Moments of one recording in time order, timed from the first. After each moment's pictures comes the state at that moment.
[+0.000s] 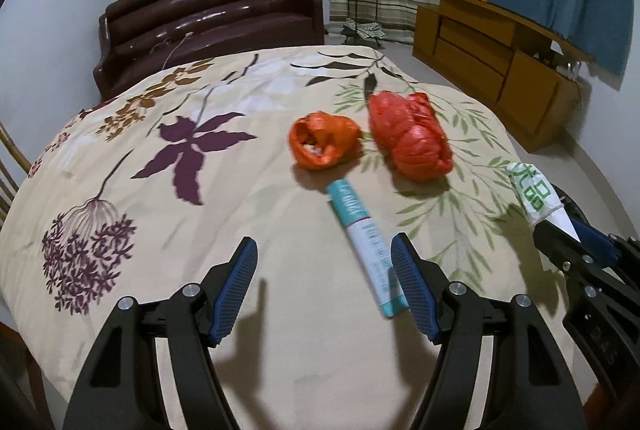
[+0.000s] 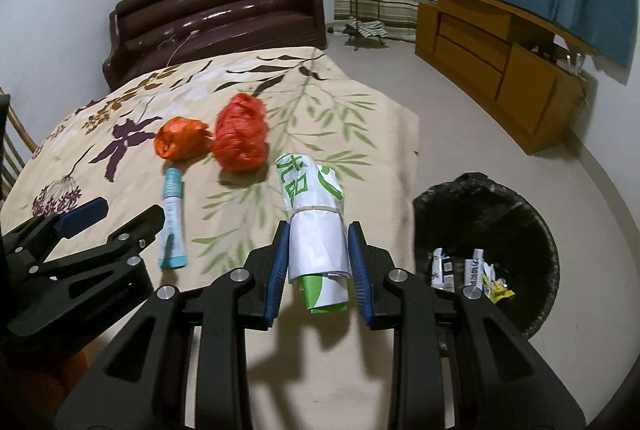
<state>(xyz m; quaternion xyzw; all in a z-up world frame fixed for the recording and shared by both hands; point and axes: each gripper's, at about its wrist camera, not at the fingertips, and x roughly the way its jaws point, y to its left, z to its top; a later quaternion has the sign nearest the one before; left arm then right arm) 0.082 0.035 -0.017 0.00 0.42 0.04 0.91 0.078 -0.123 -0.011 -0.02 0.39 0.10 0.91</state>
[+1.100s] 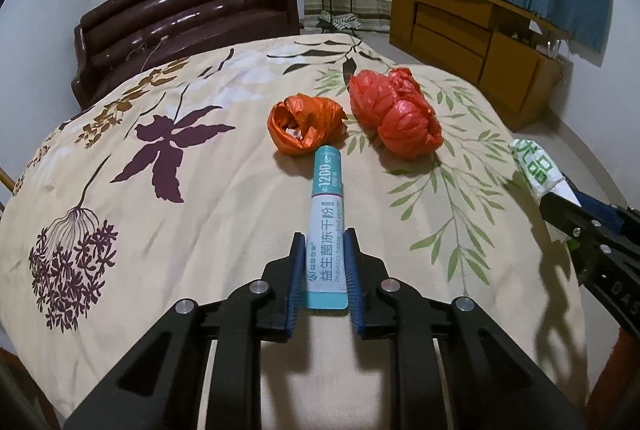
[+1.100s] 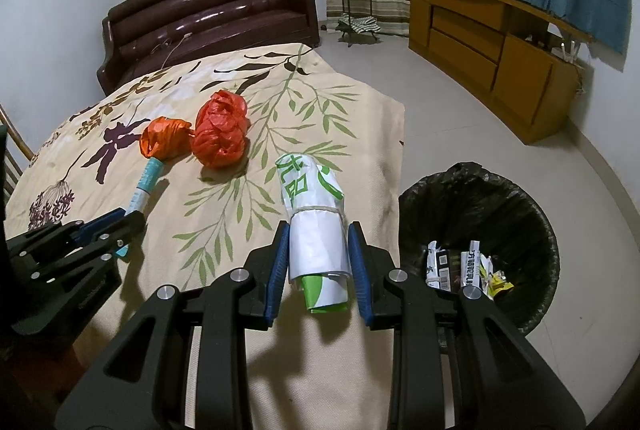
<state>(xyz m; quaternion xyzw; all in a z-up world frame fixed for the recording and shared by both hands) 0.079 0.042 -0.027 0.02 0.42 0.00 0.91 0.081 -0.132 -0.018 0.00 0.40 0.09 0.91</state>
